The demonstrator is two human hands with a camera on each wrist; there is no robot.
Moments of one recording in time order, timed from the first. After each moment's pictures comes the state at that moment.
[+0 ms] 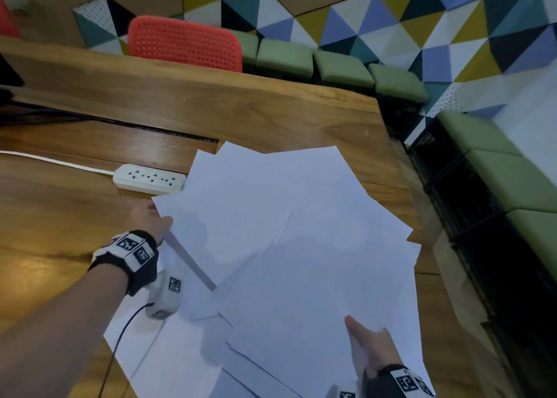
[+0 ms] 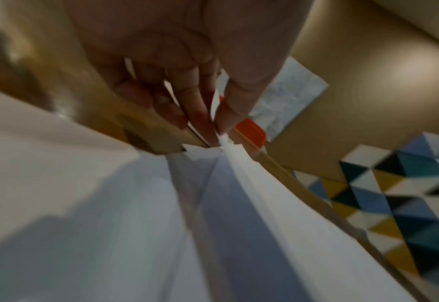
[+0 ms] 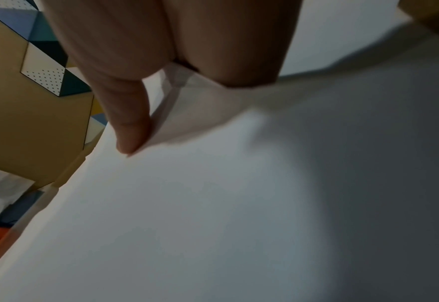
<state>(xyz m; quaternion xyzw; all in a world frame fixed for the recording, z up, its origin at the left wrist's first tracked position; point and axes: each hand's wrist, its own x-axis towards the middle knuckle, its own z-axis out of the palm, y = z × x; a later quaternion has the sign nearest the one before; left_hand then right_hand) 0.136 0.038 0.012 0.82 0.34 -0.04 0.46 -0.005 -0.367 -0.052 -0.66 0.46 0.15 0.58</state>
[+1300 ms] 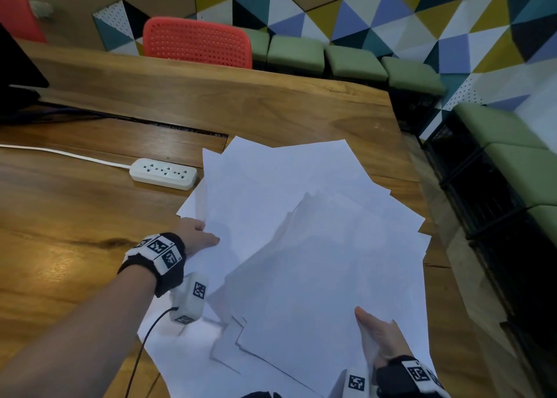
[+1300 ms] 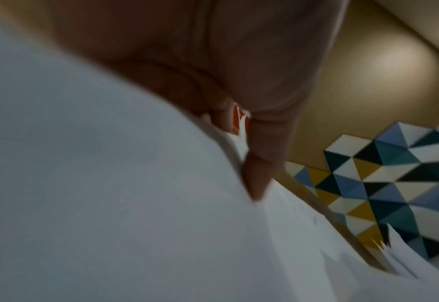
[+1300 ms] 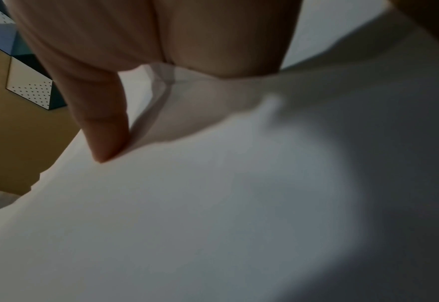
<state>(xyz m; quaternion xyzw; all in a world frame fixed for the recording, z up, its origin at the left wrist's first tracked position) 0.109 0.003 0.011 0.85 0.22 -0.23 0.42 -0.010 -0.385 -0.089 -0.57 0.44 0.17 0.67</state>
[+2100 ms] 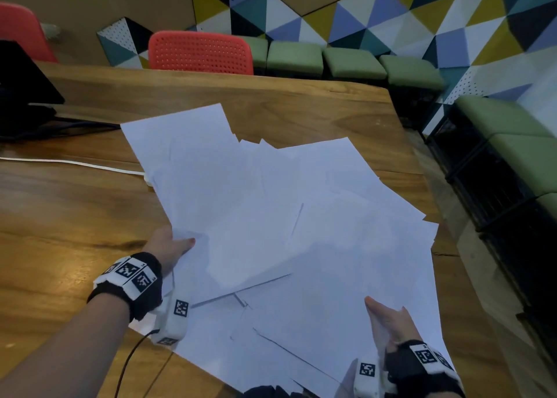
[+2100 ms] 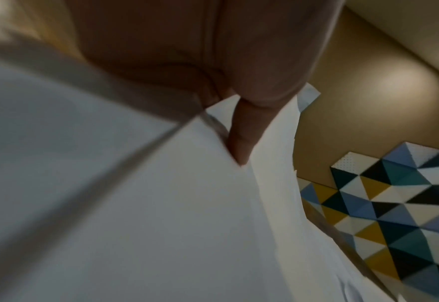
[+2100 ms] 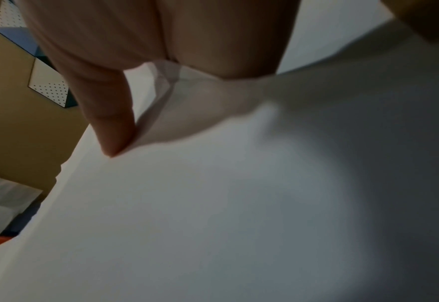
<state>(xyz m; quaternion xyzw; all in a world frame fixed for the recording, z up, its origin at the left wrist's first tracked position) 0.067 0.053 0.008 0.76 0.25 -0.12 0.58 -0.012 -0.370 -0.054 -0.61 0.41 0.12 0.67</state>
